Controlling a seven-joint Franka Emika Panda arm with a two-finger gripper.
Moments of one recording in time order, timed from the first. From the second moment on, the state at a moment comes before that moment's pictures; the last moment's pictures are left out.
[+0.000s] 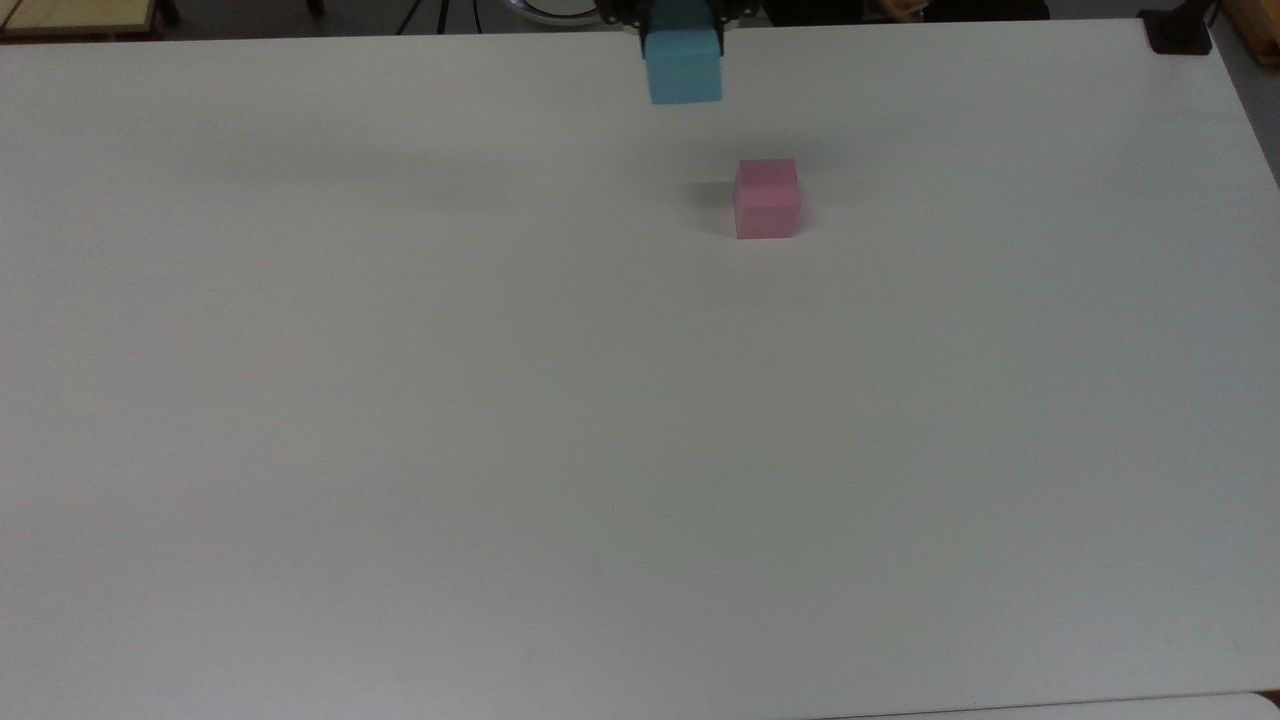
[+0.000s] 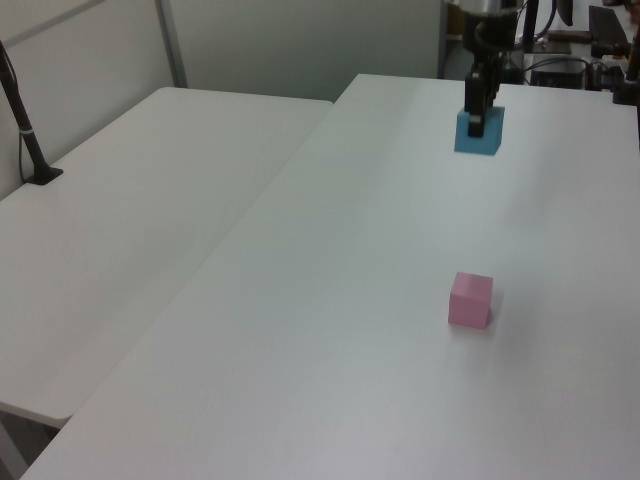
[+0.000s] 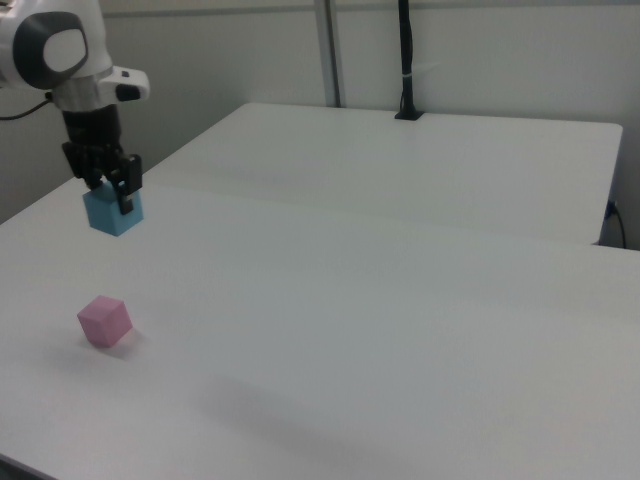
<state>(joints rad) 0.03 -0.08 0.20 -1.78 0.10 1.70 0.20</state>
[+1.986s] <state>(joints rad) 0.15 0.06 0.32 -2.06 -0.01 2.09 0.37</state>
